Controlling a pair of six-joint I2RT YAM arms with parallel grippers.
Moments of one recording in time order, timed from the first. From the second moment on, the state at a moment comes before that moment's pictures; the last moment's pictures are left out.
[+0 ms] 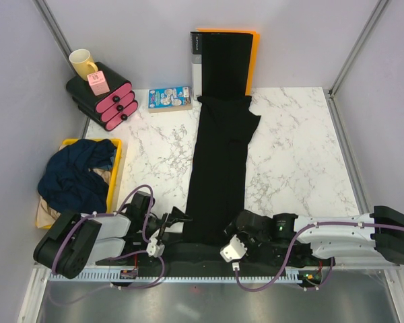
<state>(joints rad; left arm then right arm) -0.40 1.21 0.03 0.12 1.26 1.92 1.32 1.05 0.38 -0.31 -0.05 -1.04</state>
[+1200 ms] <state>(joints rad) -0.42 1.06 0.08 0.19 1.14 1.96 1.32 1.02 0.42 -0.33 0.03 -1.02</state>
